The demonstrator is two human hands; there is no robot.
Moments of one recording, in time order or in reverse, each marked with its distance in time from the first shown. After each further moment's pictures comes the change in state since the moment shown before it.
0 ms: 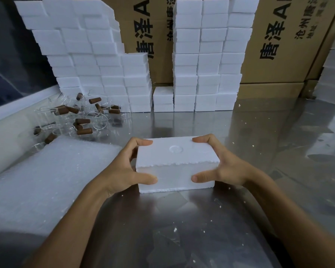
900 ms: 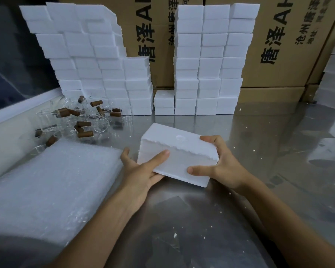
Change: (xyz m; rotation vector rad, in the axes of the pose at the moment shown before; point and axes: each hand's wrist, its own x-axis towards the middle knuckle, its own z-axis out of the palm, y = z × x) left_hand 0.011 0.021 0.056 -0.810 0.445 -0.148; right_hand 0.009 0.001 0.016 0.196 0.255 0.020
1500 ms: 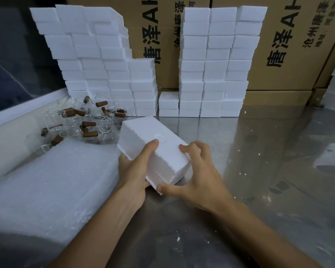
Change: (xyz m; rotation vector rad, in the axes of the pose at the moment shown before) left_hand -0.003 0.015 0.001 0.068 0.257 0.005; right_hand -0.022 -0.022 0.065 -0.595 0.108 -0.252
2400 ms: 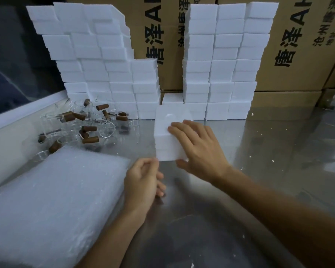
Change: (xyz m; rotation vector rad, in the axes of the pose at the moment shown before) left_hand 0.034 -0.025 -0.009 0.311 -0.069 0.241; right_hand 0.091 0.023 0.006 -0.665 0.184 -0.556
